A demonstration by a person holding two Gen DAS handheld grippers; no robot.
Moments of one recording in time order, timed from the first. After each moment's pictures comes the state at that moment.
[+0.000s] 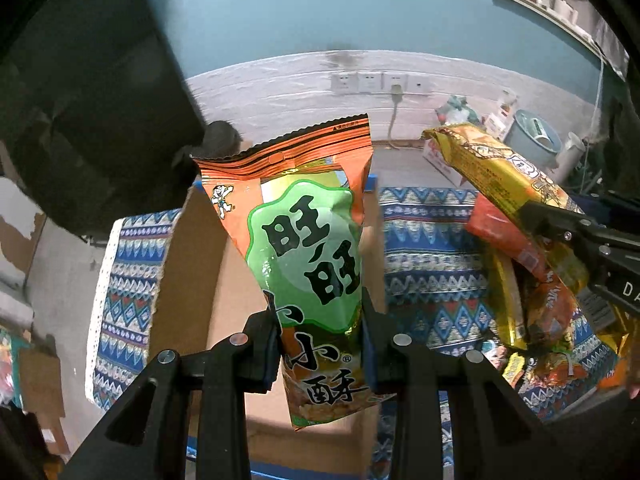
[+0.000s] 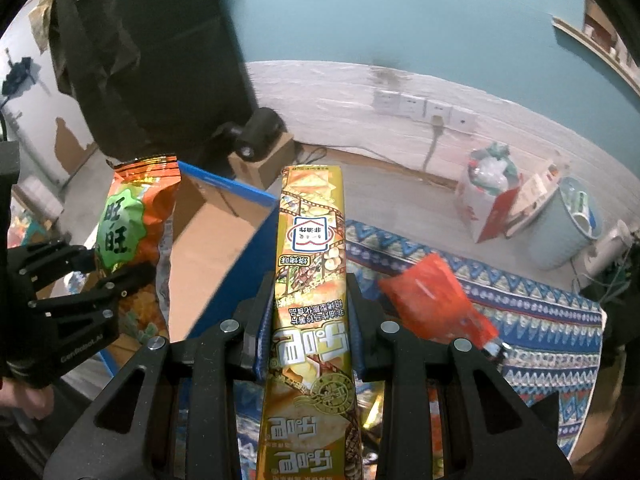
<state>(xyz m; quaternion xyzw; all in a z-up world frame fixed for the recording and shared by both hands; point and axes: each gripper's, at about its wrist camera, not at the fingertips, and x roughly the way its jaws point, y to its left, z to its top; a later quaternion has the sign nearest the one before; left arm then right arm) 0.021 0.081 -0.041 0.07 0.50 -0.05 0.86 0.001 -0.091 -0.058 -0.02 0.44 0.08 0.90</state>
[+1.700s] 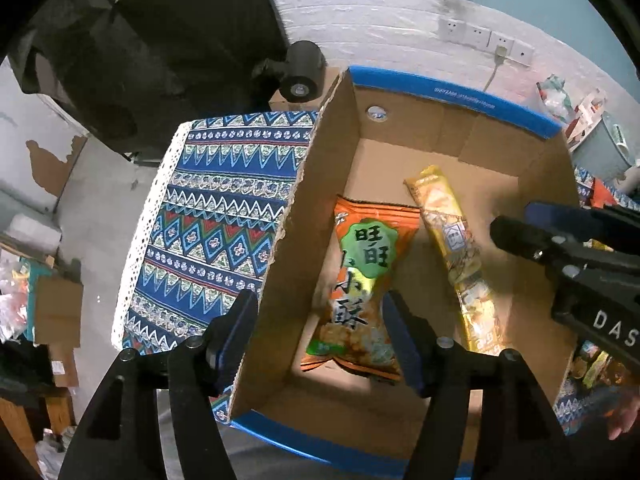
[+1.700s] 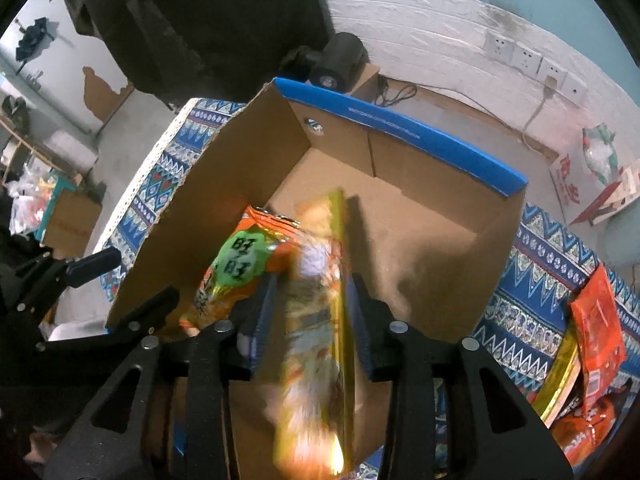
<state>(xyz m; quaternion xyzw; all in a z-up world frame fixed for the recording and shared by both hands) 0.038 0.211 -0.107 0.05 0.58 0.06 0.81 0.085 0.062 -0.148 -0.01 0.55 0.15 0.82</state>
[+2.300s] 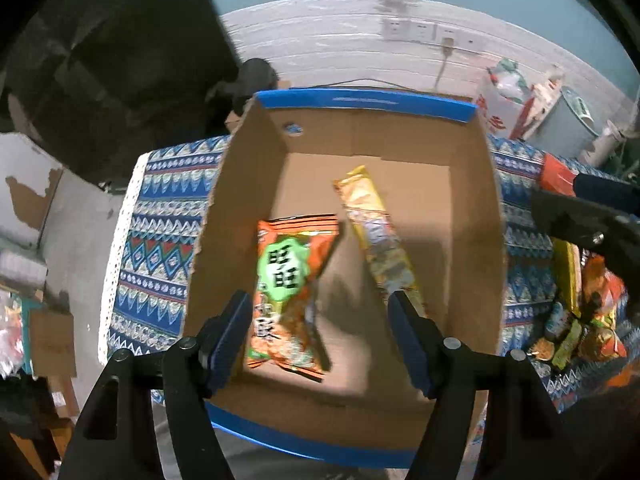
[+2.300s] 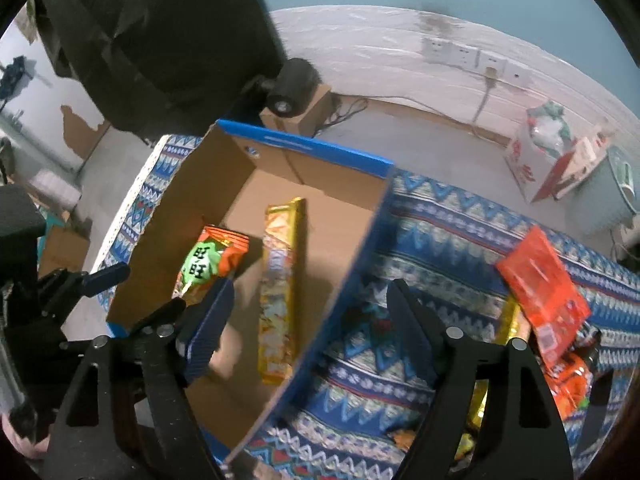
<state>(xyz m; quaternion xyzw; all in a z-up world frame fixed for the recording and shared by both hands) 0.027 0.144 -0.089 0.08 0.57 0.00 0.82 0.043 -0.016 -0.096 0.02 0.52 0.09 0.85</state>
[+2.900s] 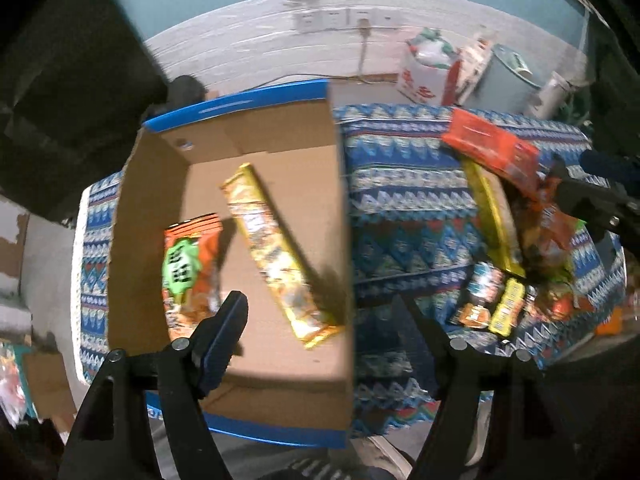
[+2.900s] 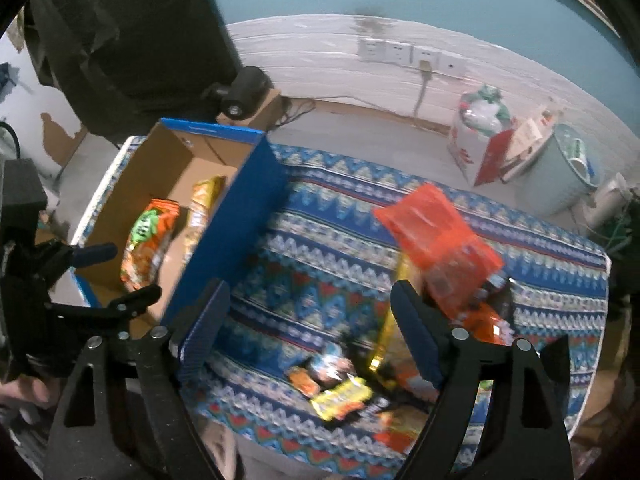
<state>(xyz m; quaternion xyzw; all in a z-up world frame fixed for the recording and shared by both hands) -0.007 0.051 -0.084 0.12 0.58 -0.10 0.80 -0.033 -0.122 -0.079 0.00 0.51 0.04 0.86</state>
